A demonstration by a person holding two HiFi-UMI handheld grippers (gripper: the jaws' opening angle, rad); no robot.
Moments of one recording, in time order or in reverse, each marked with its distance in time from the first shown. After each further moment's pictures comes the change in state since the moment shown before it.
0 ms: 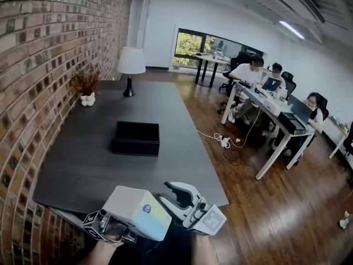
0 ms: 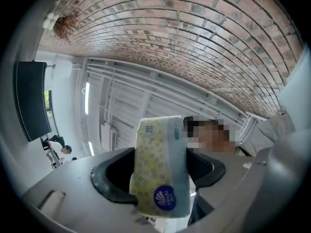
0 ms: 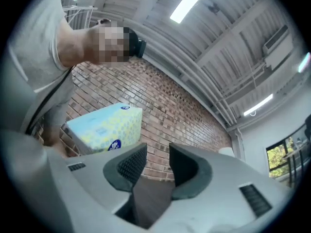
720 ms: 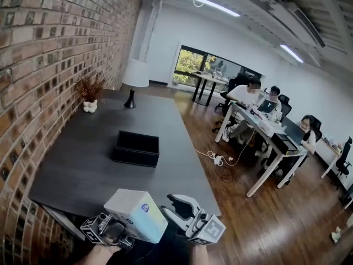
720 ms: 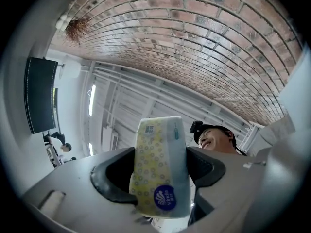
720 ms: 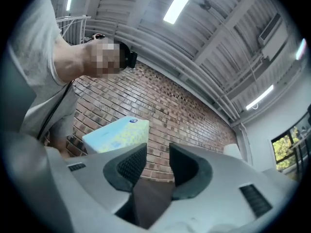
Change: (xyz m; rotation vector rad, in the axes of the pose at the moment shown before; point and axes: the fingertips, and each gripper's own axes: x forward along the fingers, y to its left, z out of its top) left arm -0.012 0.001 0.008 -0.066 -0.088 0.027; right arm -0.016 0.013 0.018 0.070 -0.053 0.030
